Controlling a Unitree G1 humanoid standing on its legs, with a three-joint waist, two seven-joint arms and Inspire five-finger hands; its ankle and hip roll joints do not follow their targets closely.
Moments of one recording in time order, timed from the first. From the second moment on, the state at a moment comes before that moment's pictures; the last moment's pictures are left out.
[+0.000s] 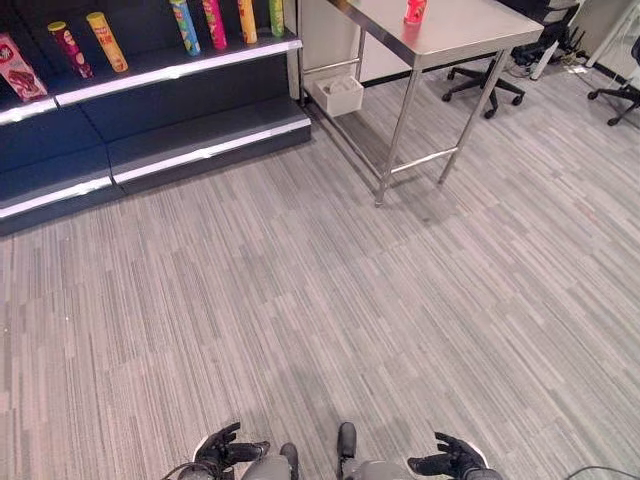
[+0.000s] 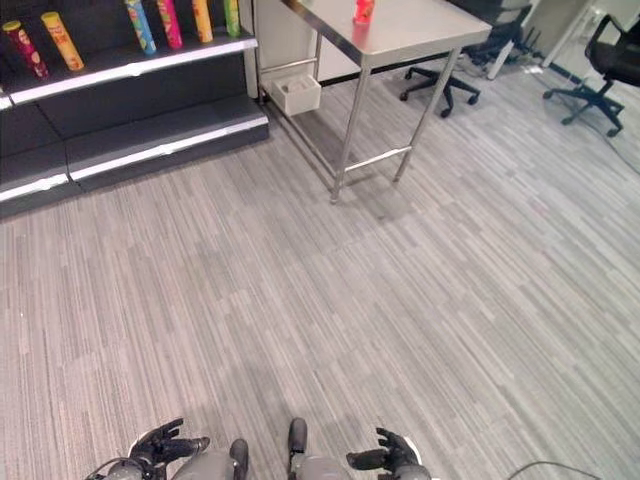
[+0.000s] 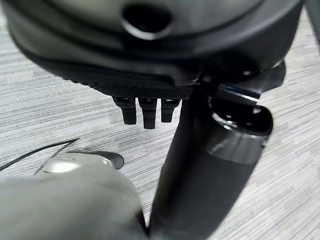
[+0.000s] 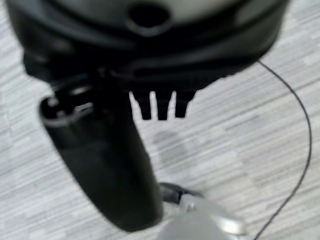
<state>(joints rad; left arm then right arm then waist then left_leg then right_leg) -0.03 0.22 -0.09 1.08 -0.35 -0.05 0.01 -0.01 -0.31 0.16 1.06 0.21 -0.01 -0.07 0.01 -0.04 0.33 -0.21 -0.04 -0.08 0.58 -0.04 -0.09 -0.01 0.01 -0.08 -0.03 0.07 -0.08</state>
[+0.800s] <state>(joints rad) -0.02 0.27 -0.08 1.13 -0.34 -0.04 0.04 0.03 -0.33 0.18 0.94 0.20 -0.02 -0.07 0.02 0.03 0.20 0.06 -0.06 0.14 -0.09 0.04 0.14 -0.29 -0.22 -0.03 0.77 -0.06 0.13</state>
